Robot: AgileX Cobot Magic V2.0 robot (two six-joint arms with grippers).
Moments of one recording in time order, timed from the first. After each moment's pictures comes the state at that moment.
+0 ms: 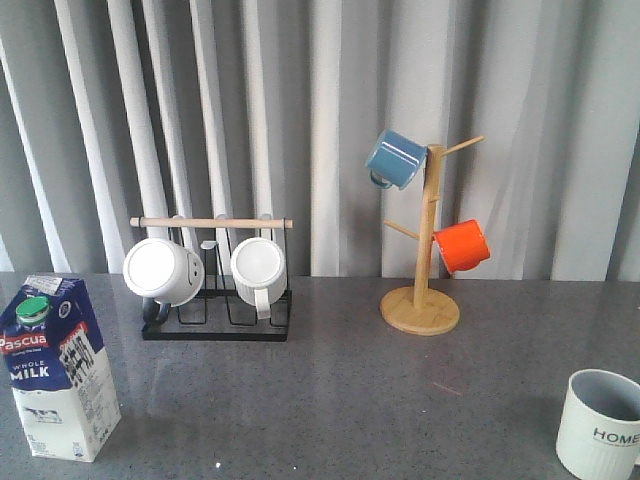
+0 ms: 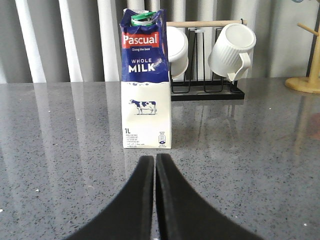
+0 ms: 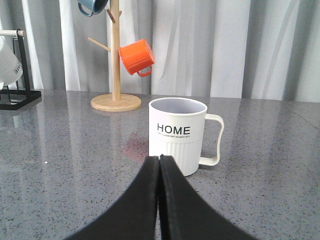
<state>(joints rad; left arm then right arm) -0.03 -0.01 0.02 0.07 0.12 -0.09 -0.01 -0.01 0.03 -0.09 0.06 0.09</state>
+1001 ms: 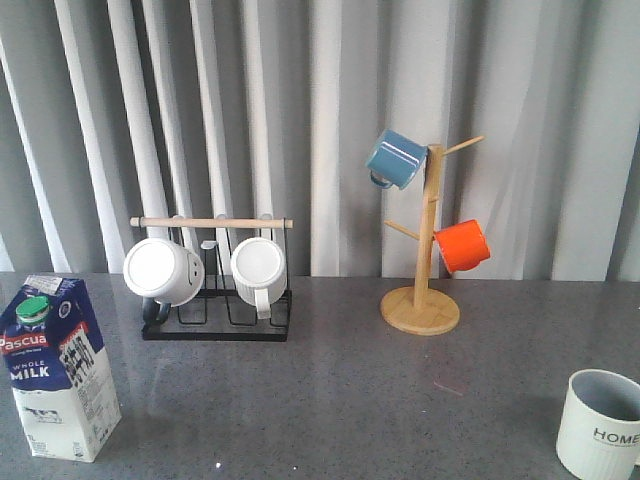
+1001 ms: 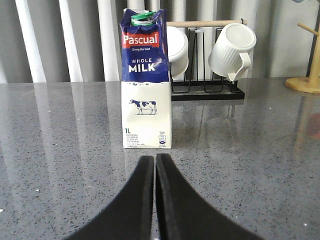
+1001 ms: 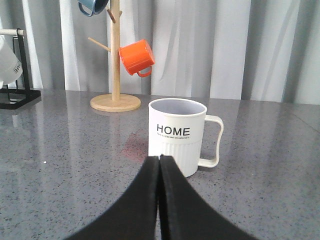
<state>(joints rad) -0.03 -0.01 0.02 0.07 0.12 -0.09 -0.01 -0.01 0.03 -0.09 0.05 0.07</state>
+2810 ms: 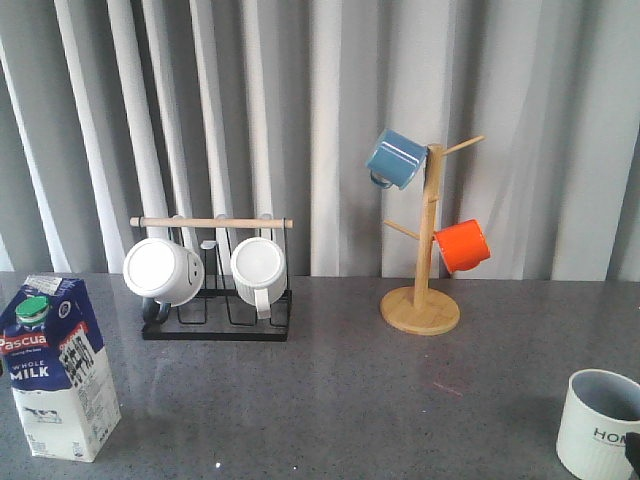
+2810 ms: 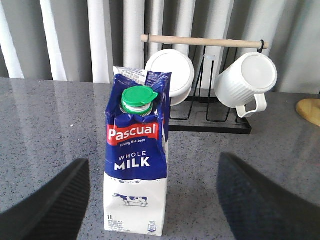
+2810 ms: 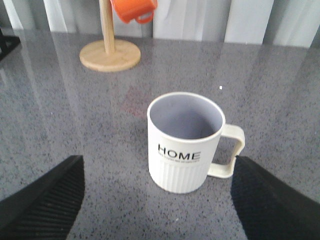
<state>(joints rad) -0.03 0.90 -0.60 0.07 0.02 -0.17 -0.01 0.83 -0.48 -0.01 0.10 0.01</state>
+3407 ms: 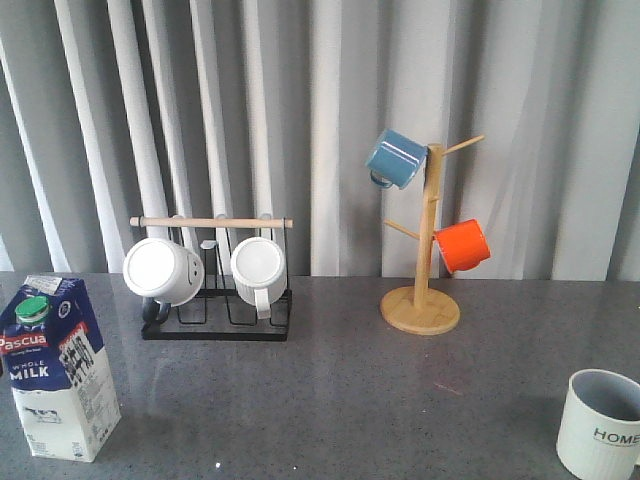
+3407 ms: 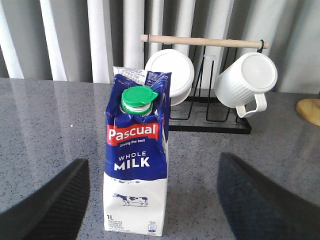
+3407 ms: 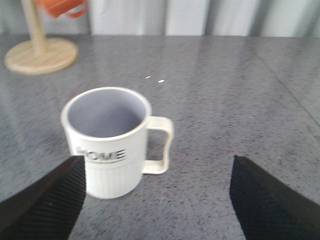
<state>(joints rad) -0.03 0.90 -0.60 0.07 0.02 -0.17 -0.22 0.90 -0.39 -0.05 -0.11 0.03</state>
